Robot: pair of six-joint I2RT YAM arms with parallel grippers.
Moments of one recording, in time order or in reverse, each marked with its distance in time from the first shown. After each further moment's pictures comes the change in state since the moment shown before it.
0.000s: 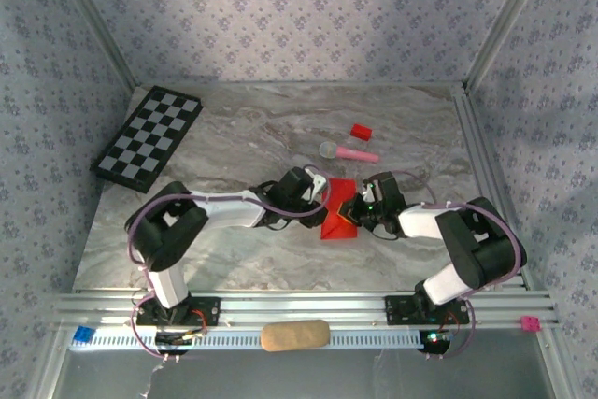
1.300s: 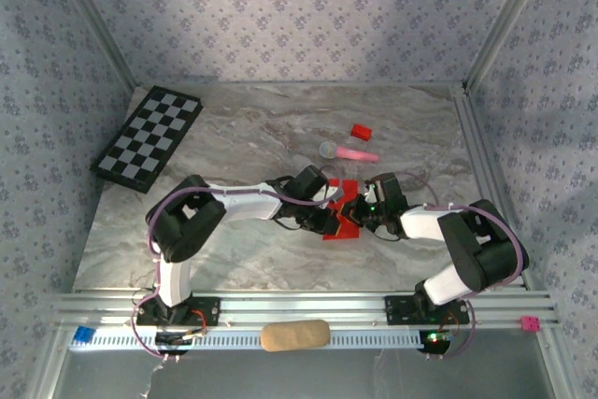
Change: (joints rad) left arm -0.029 0.158 0.175 -0.186 0.376 -0.200; right arm -0.011 -0.016 -0.011 -0.005 -0.002 -0.011
